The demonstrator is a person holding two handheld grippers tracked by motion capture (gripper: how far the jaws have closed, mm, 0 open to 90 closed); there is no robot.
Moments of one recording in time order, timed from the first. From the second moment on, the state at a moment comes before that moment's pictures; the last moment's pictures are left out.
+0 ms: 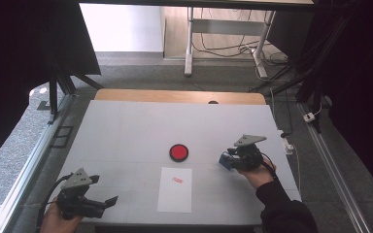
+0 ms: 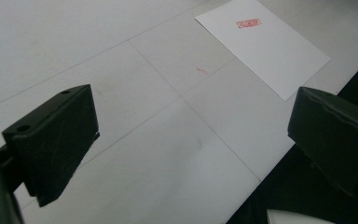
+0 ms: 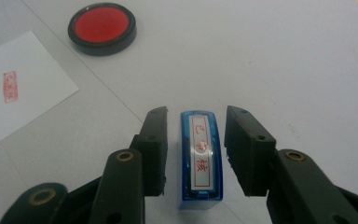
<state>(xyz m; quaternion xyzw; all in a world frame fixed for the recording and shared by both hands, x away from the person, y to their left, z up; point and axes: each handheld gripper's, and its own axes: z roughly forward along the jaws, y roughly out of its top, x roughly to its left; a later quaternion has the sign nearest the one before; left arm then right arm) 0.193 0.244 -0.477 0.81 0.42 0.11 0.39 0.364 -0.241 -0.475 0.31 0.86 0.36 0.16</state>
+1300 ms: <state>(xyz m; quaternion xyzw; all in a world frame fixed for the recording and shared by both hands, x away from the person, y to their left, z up) 0.193 0.244 -0.477 0.81 0.42 0.11 0.39 0.313 -0.230 -0.445 0.33 0.84 0.40 0.15</state>
